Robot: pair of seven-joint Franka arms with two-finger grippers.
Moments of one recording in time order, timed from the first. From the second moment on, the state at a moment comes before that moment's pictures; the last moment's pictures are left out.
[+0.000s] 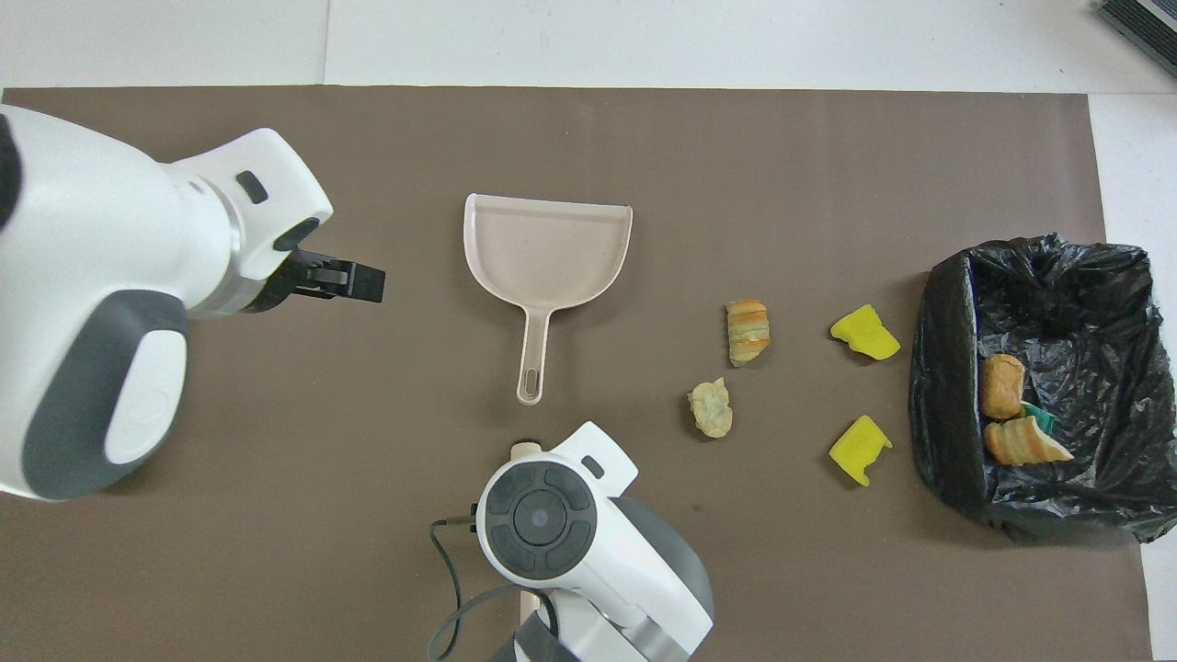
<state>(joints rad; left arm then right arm) -0.14 0.15 -0.37 -1.79 0.07 2.04 -0.27 0.68 0.12 0.27 -2.13 0.10 2.16 0.92</state>
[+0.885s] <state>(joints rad) -0.19 0.35 -0.47 -1.87 0.20 2.28 -0.52 0.74 0.12 0.27 -2.17 0.18 2.16 0.91</state>
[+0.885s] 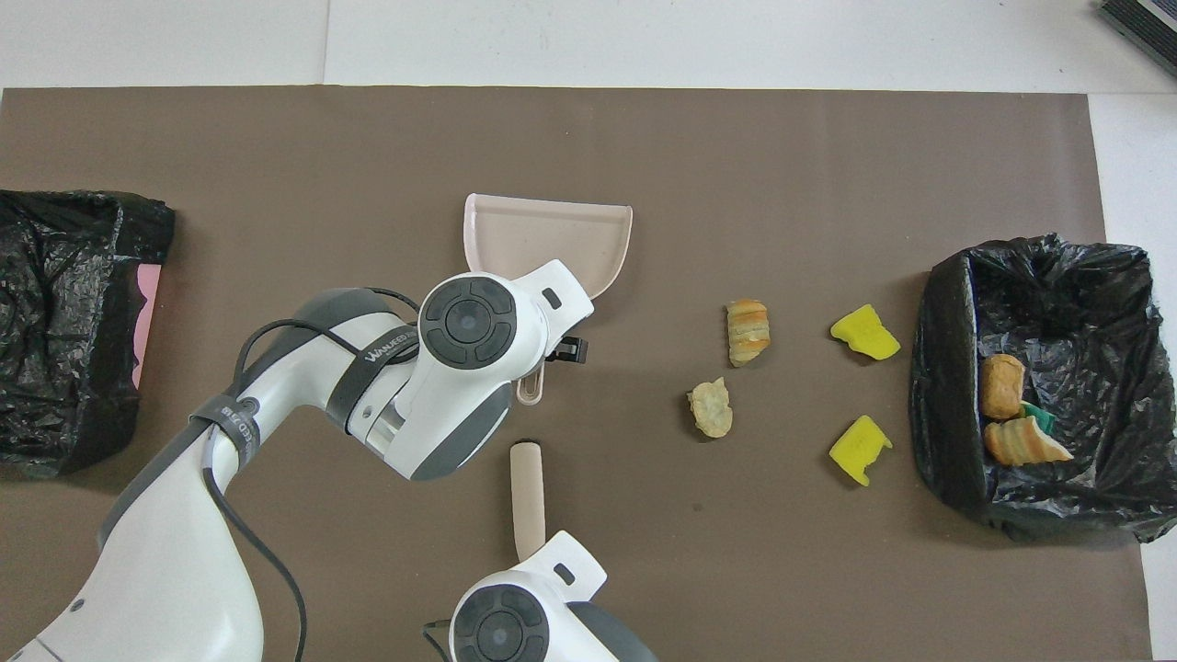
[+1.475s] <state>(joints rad) -0.19 0.35 -0.47 -1.88 0.21 2.29 -0.51 0.58 0.05 0.26 -2.16 0.19 2.03 0.89</state>
